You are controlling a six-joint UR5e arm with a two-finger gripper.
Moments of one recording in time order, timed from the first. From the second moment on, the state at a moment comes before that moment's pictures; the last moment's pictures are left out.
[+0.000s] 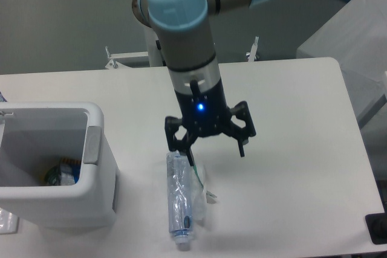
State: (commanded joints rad) arm 2.34 -1.93 -1.43 -0.96 1.65 0.22
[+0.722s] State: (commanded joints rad) arm 2.37 -2.13 -1.52 -0.93 1.65 0.41
